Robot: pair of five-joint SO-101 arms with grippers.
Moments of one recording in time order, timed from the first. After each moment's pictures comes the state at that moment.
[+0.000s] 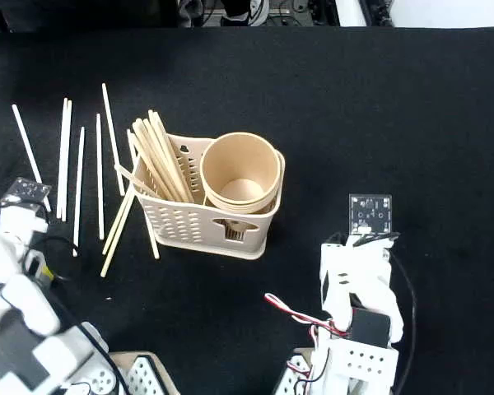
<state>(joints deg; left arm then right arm) -51.3 -13.8 50.0 51.7 -61.3 12.7 -103.1 96.7 60.0 10.4</state>
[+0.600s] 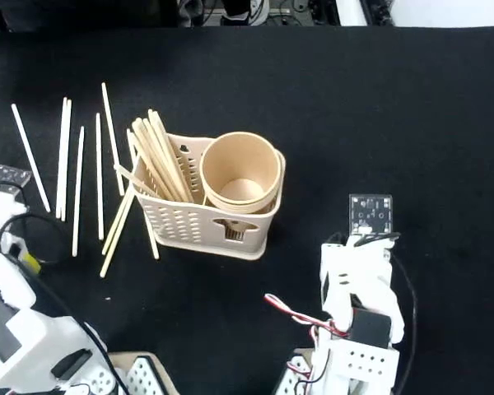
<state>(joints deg) -53.0 -2.8 33.9 61.1 -62.7 12.7 -103.1 96.7 60.0 10.4</state>
